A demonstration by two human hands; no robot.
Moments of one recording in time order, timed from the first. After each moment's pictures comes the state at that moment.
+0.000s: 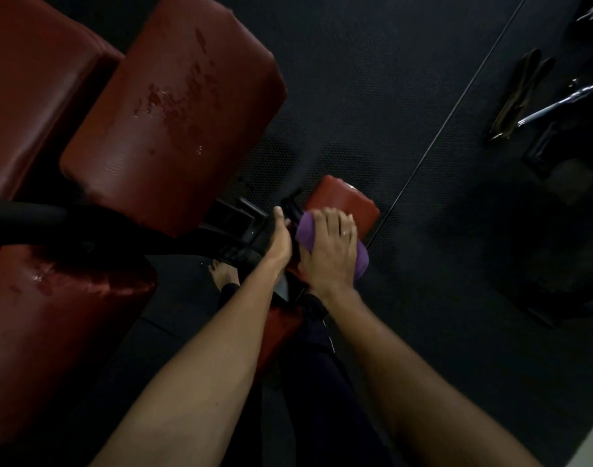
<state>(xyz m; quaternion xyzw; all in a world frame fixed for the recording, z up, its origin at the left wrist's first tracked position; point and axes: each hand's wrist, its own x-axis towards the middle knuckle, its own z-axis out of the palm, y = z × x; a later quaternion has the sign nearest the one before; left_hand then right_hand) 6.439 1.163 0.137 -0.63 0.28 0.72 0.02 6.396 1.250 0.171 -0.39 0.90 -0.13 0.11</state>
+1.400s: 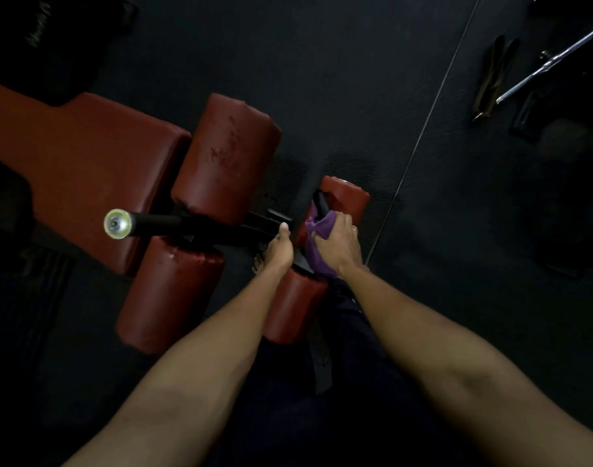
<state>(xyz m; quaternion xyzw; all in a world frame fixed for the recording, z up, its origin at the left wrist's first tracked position) 6.498 1.160 0.291 -0.65 0.50 0.54 0.15 6.400 1.260 0.295 -0.15 0.88 -0.23 0.40</state>
